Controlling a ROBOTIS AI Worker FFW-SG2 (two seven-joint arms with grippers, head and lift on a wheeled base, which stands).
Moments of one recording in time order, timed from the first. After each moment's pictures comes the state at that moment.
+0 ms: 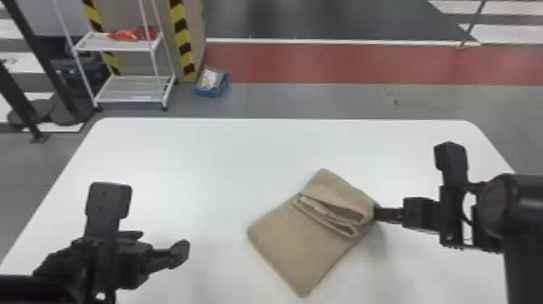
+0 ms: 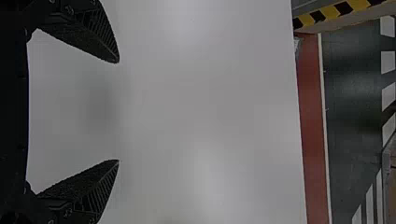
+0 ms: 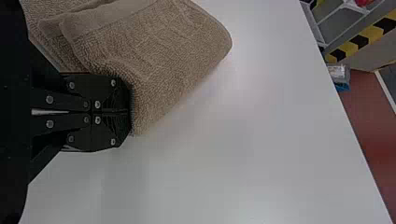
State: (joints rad) left arm 0.31 0.09 0.03 -2.35 -0.17 1.24 -0.35; right arm -0.17 -0.04 -0.19 -1.85 0.04 1.56 0.52
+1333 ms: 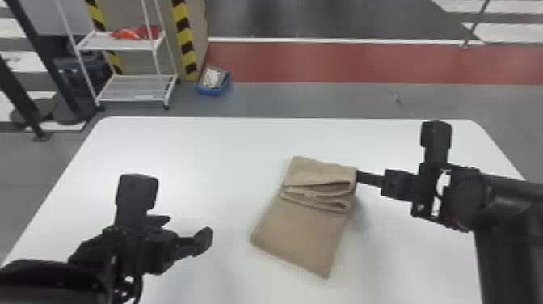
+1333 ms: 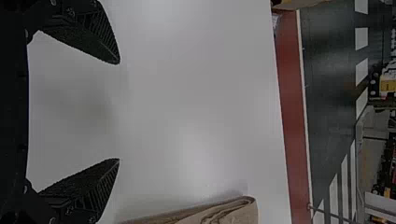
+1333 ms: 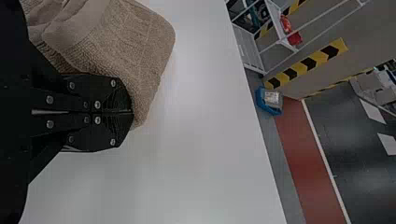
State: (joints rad) left arm 0.27 0.09 -0.03 -2.25 -0.15 1.10 -0.36; right arm -0.23 0.00 -0.20 -1.70 -0.07 1.16 0.43
